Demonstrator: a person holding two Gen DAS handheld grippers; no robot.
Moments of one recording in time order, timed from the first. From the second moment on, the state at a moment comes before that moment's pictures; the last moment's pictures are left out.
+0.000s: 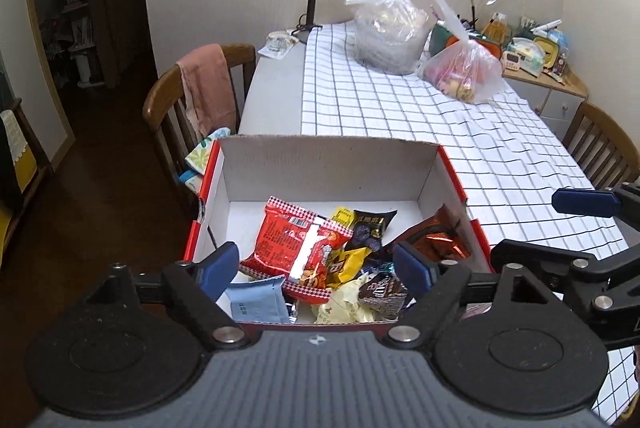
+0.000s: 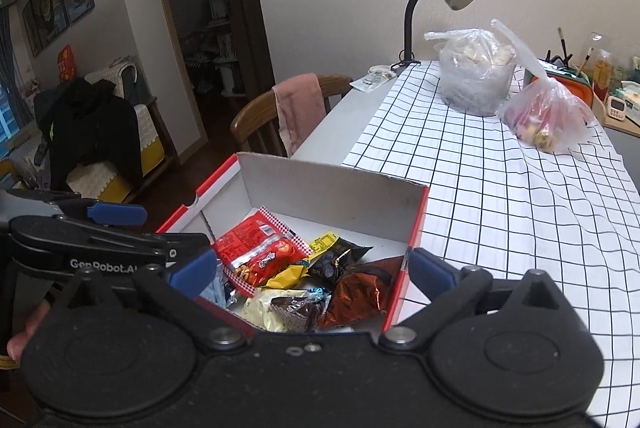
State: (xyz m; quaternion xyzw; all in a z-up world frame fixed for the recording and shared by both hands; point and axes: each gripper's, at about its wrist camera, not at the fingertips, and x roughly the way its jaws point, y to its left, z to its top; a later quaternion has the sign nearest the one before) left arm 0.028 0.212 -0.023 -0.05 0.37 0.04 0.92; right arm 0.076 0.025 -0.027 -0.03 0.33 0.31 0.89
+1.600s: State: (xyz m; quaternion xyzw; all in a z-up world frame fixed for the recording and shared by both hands) left arm -0.003 0.193 -0.012 -0.06 0.38 0.04 0.92; right arm 0.051 -0.007 -0.033 0.03 0.35 0.26 0.90
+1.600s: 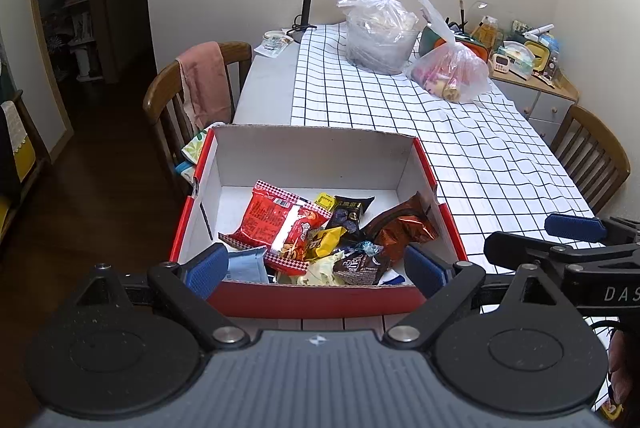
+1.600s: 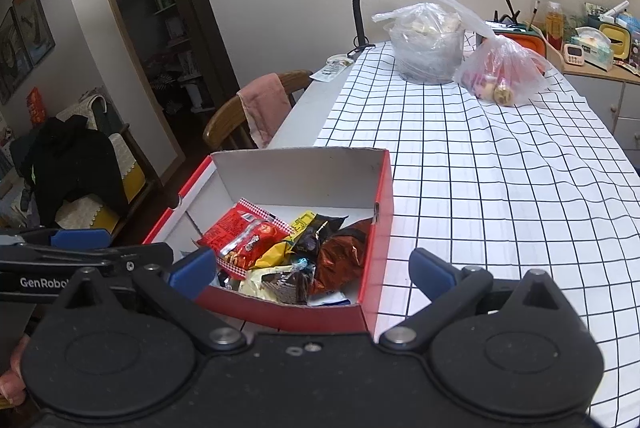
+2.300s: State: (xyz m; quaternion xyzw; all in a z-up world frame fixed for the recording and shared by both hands) left arm -0.005 0.190 -0.014 -0.06 0.38 0.05 0.92; right arm 0.050 -0.009 -0.034 0.04 0.36 0.25 0.90
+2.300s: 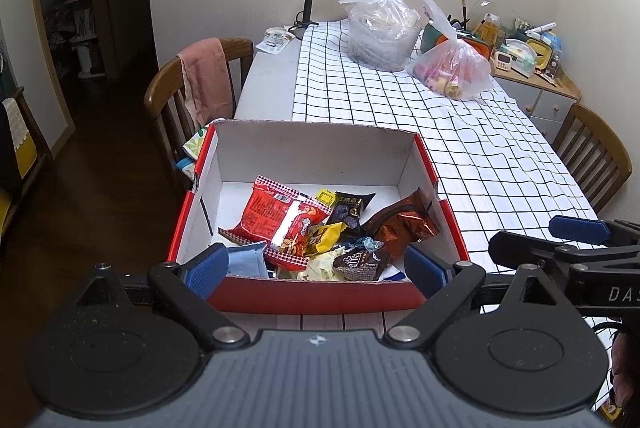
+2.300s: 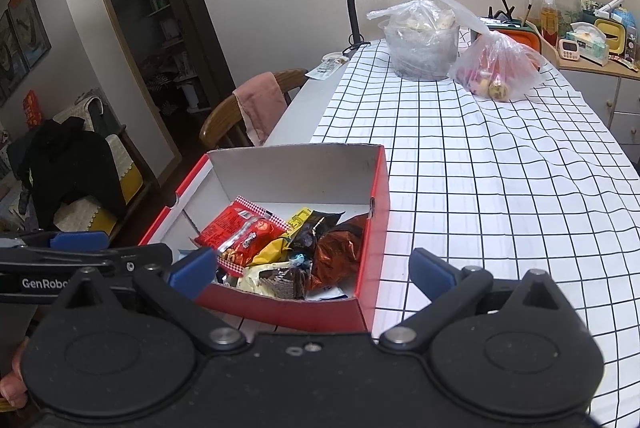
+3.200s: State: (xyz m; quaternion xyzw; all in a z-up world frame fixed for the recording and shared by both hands) left arm -0.002 0.192 -0.015 -0.06 0.38 0.05 0.92; right arm 0.053 -0.007 -0.036 0.04 0.36 0.25 0.90
